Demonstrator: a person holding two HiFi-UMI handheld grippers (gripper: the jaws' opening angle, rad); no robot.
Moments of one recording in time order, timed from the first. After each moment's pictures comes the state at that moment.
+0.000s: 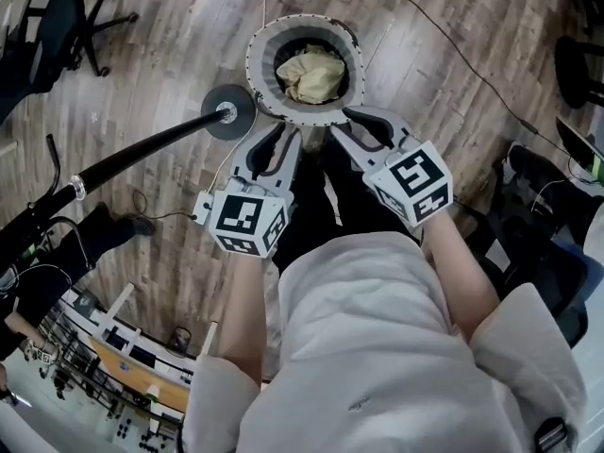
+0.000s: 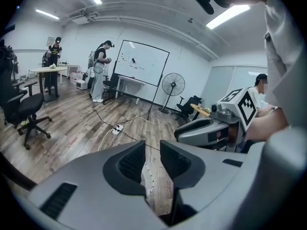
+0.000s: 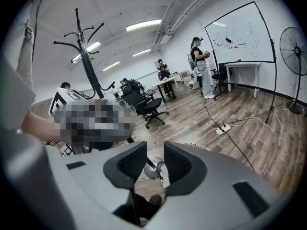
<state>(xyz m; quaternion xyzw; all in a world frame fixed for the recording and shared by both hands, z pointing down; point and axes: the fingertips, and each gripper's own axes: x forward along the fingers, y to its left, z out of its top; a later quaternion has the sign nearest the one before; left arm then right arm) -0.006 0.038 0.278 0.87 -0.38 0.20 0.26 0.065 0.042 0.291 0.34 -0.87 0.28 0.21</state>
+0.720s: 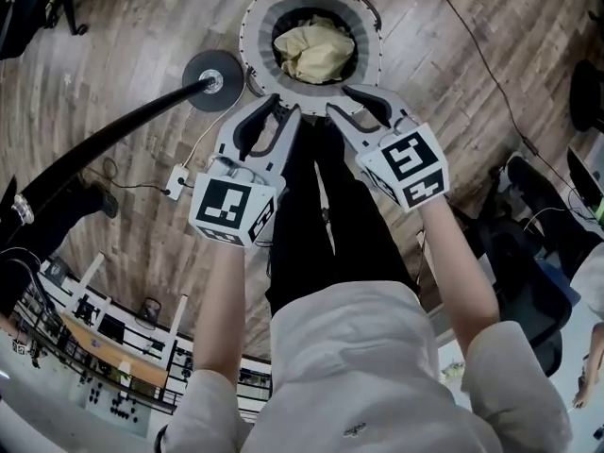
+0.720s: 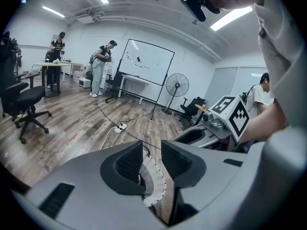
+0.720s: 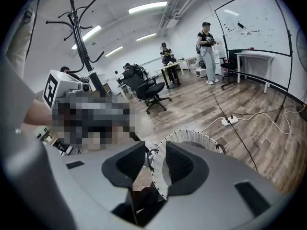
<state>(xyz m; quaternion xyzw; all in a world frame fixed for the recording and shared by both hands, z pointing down) -0.025 -0.002 0.366 0.87 -0.38 0.18 0.27 0.037 0.007 0.419 0.30 -0.87 0.28 0.28</state>
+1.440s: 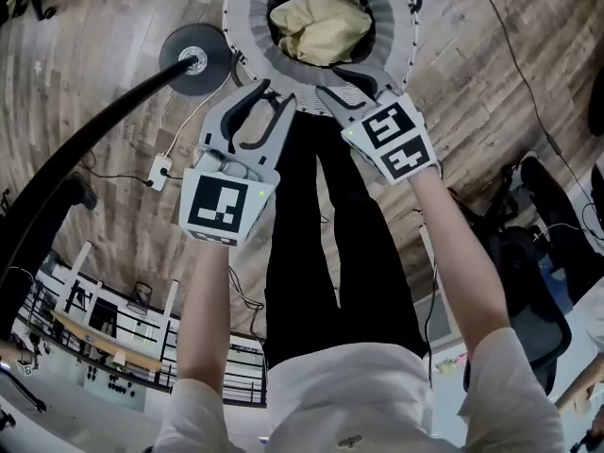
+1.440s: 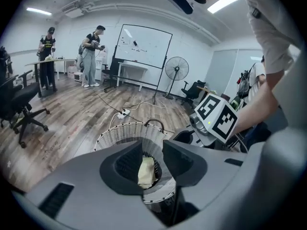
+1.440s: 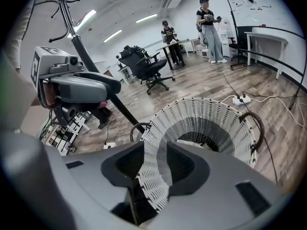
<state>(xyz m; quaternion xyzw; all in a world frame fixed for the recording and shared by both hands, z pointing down) -0.051 -0.015 0.518 0.86 -0.36 0.26 0.25 -0.001 0.003 0.614 0.24 -0.85 0.32 0.35</state>
